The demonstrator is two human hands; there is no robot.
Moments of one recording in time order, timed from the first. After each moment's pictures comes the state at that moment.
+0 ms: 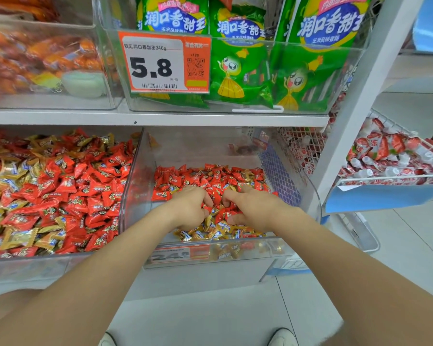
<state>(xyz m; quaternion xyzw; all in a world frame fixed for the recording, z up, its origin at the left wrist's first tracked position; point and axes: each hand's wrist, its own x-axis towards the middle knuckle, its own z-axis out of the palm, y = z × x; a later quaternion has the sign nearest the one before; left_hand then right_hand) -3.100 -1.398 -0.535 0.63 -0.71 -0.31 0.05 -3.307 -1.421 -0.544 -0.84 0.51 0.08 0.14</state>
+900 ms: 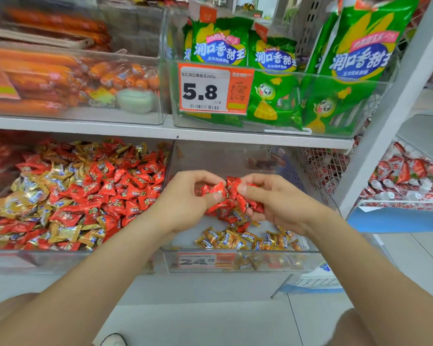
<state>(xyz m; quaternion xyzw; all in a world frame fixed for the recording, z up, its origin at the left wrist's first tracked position) -3.057 -1.351 -0.479 0.55 -0.60 -0.41 0.42 -3.273 -1.388 -0.470 -0.55 0.43 -0.30 0.65</state>
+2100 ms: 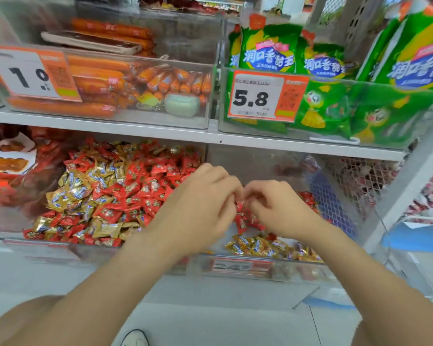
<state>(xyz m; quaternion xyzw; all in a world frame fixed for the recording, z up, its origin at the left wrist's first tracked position) -3.008 -1.317 -0.458 0.49 -0.82 0.03 0.30 -3.211 -1.389 -0.472 -0.87 0.43 -0.19 0.16</state>
